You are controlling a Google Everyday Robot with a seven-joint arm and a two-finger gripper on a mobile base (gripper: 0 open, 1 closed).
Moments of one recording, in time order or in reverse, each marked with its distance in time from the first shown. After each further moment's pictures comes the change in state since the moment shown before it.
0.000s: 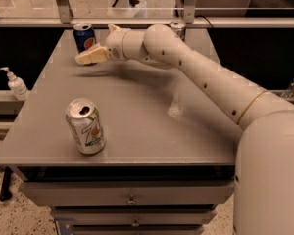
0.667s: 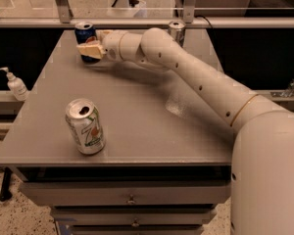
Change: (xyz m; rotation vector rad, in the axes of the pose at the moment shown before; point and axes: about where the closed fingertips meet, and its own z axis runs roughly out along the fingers) arm -0.001 0.000 0.013 -0.003 -0.055 0.043
